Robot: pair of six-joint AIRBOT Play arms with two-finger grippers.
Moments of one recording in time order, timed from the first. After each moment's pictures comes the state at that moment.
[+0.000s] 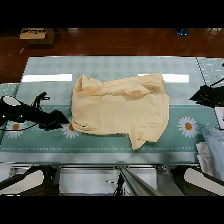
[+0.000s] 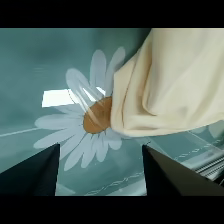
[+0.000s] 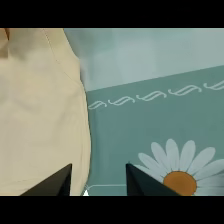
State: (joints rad) left arm 0.25 -1.27 0.68 0.93 -1.25 -1.23; right arm -0.49 -1.26 1.11 -1.16 1.34 1.33
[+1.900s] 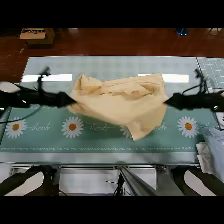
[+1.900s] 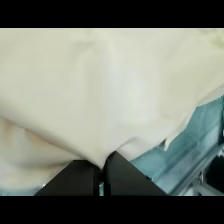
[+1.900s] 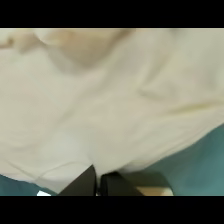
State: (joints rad) left arm 0.11 -1.15 0.89 0.63 -1.19 -1.04; right arm -0.25 -1.03 0.85 -0.81 1.14 1.20
